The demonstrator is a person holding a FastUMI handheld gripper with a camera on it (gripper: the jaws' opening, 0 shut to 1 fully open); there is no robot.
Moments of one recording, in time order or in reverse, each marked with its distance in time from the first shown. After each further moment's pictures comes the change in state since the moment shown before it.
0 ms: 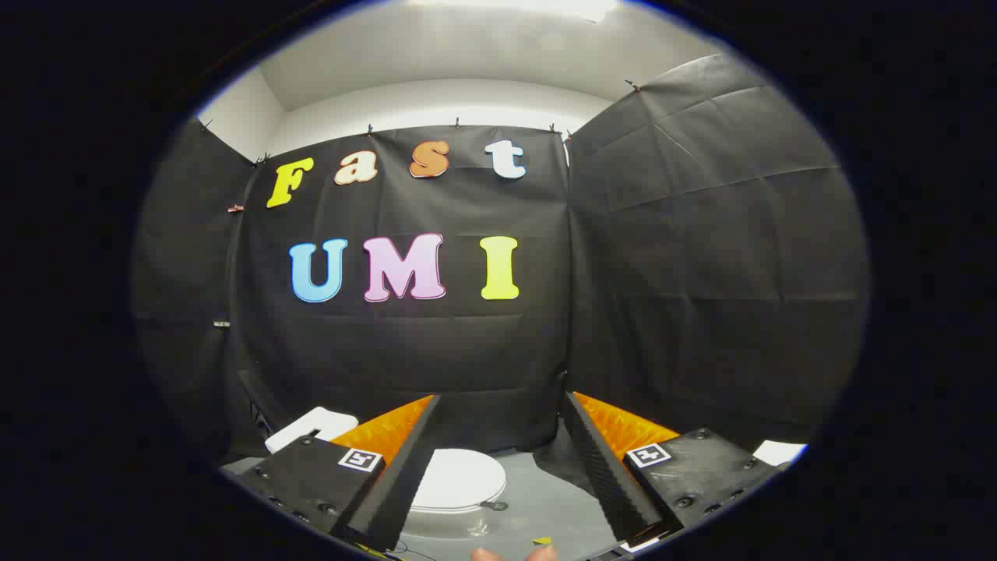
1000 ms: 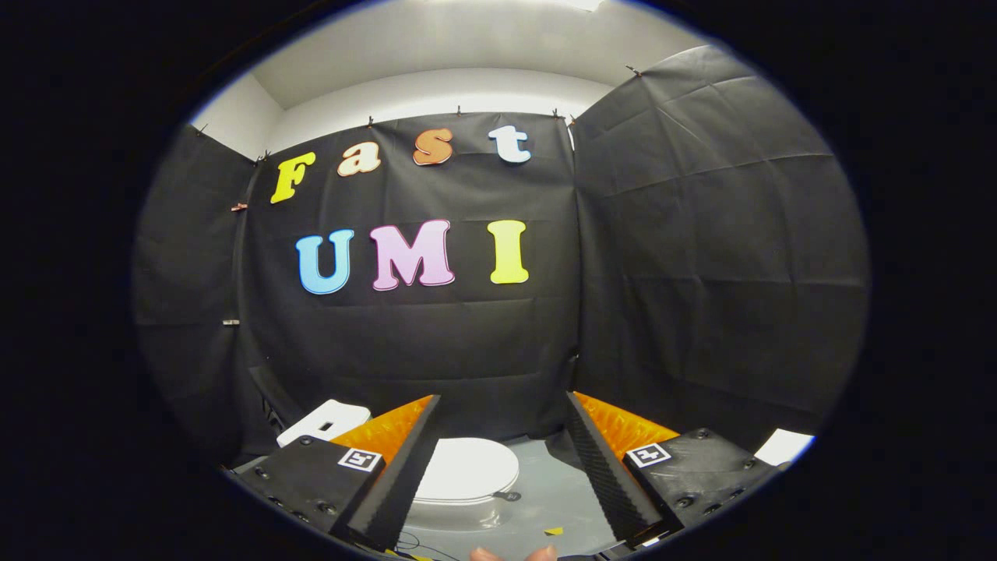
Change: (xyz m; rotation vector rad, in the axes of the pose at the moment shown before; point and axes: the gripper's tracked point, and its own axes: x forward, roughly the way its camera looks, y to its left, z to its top) arm 0.000 0.012 -0.016 0.028 0.059 0.043
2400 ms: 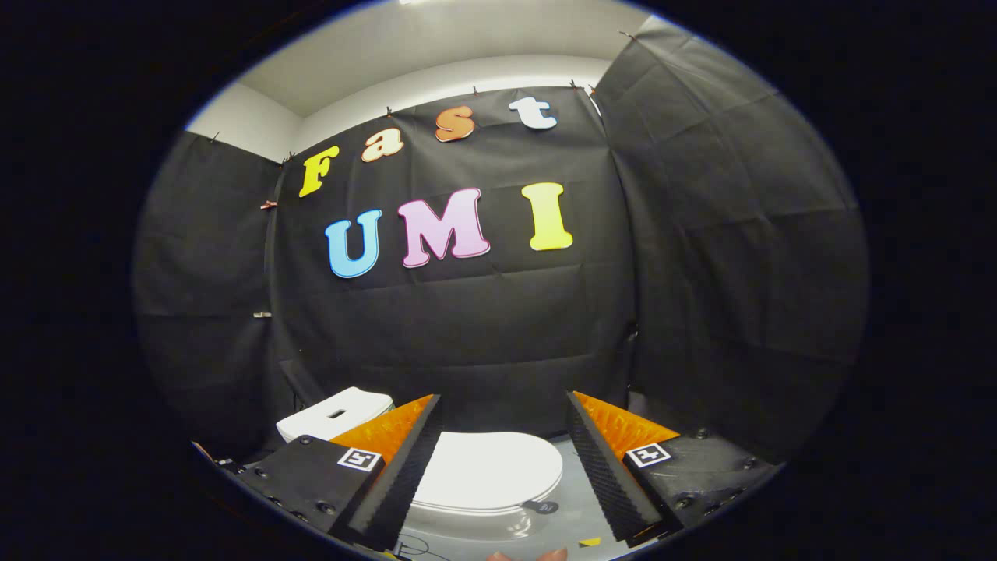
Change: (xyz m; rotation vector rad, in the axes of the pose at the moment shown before) arm 0.123 -0.007 -0.143 0.103 0.046 0.215
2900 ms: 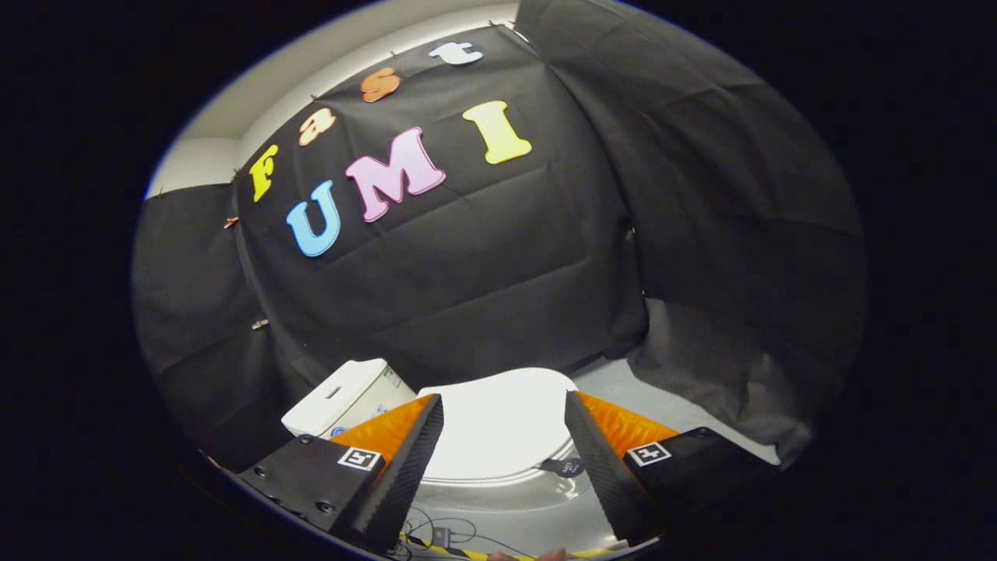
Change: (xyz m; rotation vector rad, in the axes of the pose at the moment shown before) arm 0.052 -0.073 -0.129 0.266 0.245 -0.028
